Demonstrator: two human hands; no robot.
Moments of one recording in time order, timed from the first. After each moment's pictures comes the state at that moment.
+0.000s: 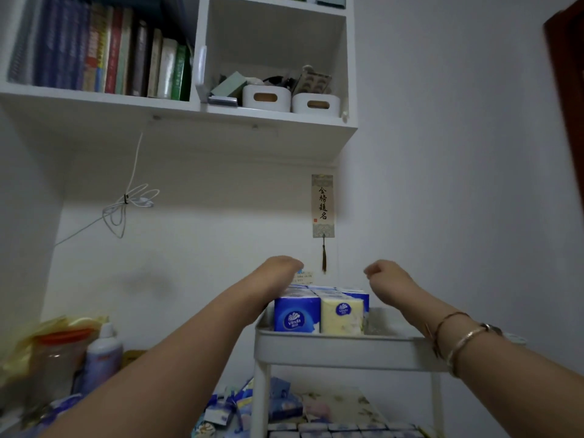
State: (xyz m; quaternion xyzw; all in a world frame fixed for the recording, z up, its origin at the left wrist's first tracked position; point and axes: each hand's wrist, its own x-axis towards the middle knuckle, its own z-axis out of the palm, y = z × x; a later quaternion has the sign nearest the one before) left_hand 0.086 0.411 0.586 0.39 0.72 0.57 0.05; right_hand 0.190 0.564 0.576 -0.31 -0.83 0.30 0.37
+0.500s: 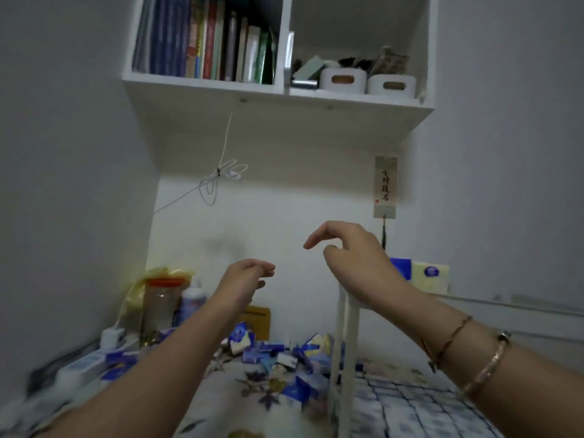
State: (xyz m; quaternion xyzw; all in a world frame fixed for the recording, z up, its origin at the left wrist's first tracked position) left_hand 0.033 0.264 0.508 0.25 0.65 0.71 -0.03; right_hand 0.180 0.367 0.553 0.01 -0.88 0.21 0.43
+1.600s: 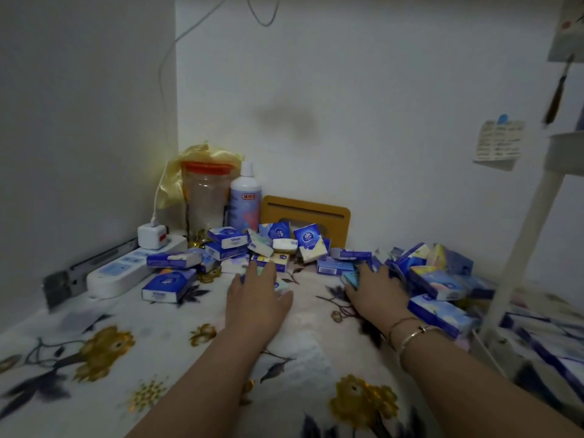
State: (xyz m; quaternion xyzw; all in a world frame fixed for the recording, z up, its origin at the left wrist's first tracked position) left_hand -0.183 0.242 0.271 0.18 0.94 0.26 -0.11; right_hand -0.130 0.433 0.292 -0.28 -0.95 0.04 0.11
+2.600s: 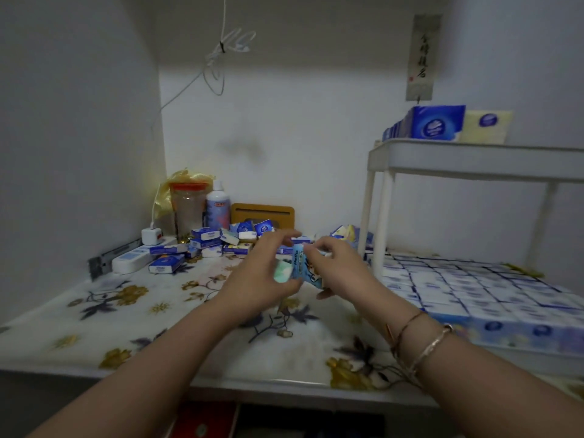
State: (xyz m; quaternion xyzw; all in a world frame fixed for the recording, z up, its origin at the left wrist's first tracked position) left_hand 0.036 0.224 0.341 0.45 0.78 0.40 -0.17; right_hand 0.107 0.360 0.363 -0.12 -0.84 0.46 0.25
